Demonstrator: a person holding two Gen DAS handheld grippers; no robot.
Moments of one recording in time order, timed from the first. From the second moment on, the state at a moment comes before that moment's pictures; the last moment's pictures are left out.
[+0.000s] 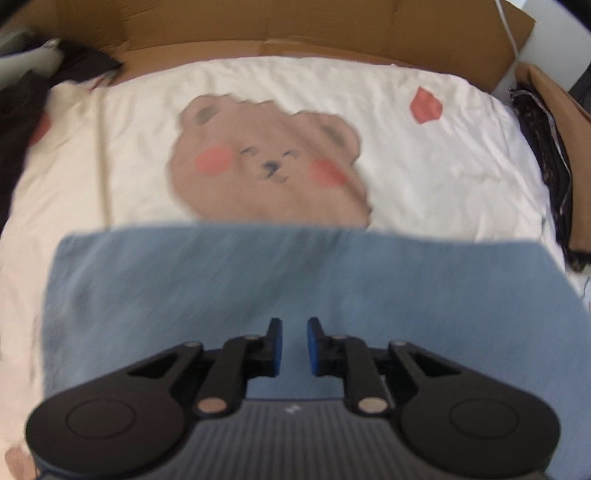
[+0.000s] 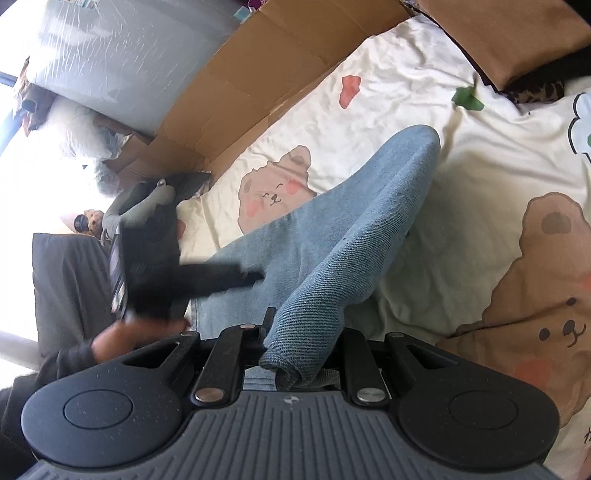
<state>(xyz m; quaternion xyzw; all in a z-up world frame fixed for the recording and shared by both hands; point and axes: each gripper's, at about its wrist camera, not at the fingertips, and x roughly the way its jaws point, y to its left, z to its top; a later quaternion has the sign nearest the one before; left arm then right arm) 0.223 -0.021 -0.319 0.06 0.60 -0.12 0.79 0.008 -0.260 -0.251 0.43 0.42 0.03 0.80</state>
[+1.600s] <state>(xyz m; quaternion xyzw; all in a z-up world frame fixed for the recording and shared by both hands) 0.151 0.196 -0.318 -0.09 0.59 -0.10 0.79 0.077 -0.115 -0.156 0.19 0.45 0.09 0.87</state>
